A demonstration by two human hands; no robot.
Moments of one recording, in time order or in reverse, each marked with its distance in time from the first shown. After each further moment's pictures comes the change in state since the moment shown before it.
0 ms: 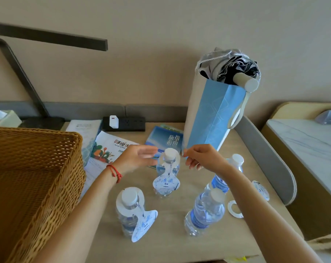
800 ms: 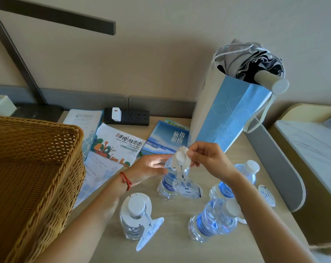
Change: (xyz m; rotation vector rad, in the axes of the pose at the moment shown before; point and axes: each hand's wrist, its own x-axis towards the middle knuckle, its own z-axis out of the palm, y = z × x) left_hand 0.019 -0.044 0.016 -0.284 -0.298 0.043; right_hand 0.008 -0.007 0.015 0.092 -0.049 -0.308
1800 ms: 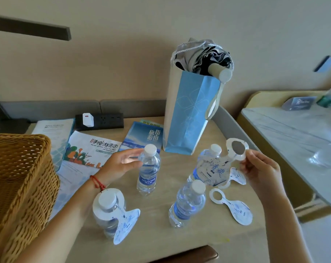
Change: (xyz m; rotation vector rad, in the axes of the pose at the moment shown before) left_hand -0.005 0.009 0.011 0.232 0.223 0.077; right_hand -0.138 0.035 -0.097 0.528 0.765 0.095
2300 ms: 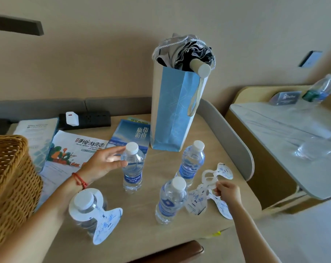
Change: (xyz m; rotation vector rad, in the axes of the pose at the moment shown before) left_hand 0.004 0.003 0.001 0.107 0.020 -0.026; right_hand 0.021 0.135 -0.064 -0.599 0.252 0.380
